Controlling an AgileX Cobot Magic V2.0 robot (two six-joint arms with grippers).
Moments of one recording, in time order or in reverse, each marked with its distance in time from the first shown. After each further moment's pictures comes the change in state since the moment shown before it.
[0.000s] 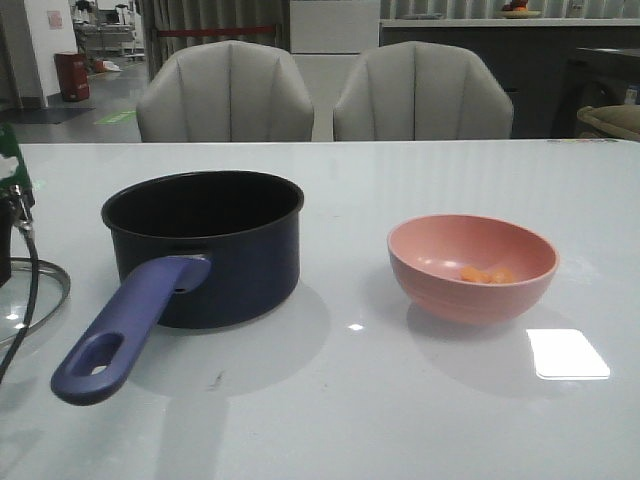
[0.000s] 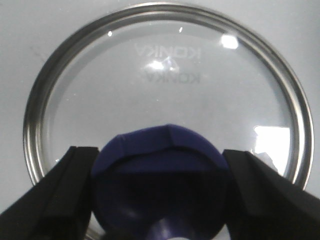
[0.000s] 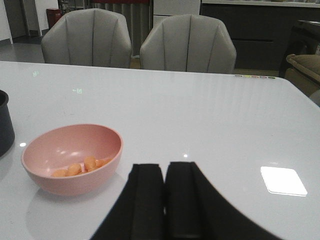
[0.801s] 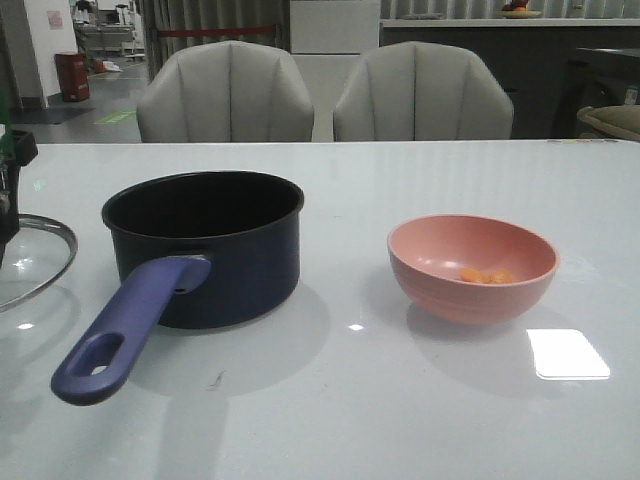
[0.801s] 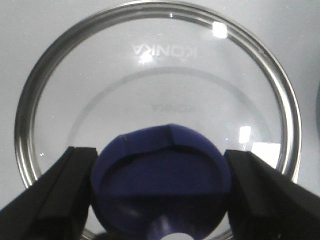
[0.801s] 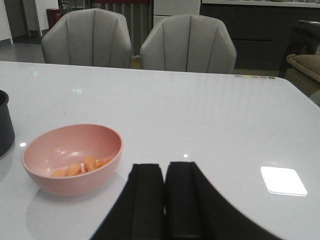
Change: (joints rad) left arm -0.006 -0.069 -0.046 -0.026 0.046 0.000; right arm 0.000 0.000 0.000 0.000 0.000 0.000
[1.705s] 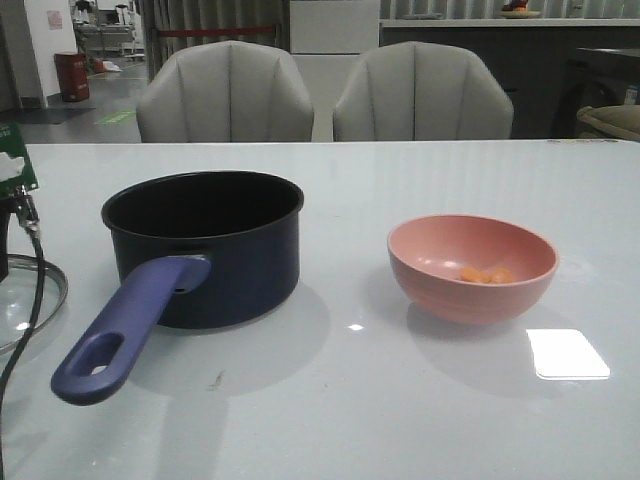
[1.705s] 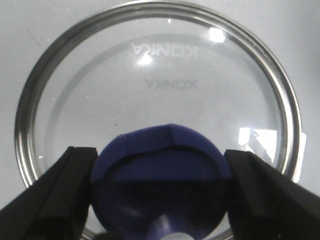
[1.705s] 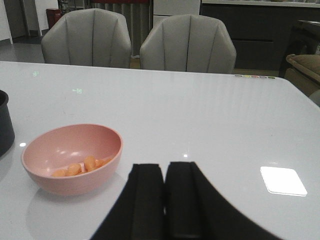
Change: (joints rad) left arm 0.000 0.009 0.103 0.008 -0.061 0.000; right arm 0.000 0.000 0.000 0.000 0.000 0.000
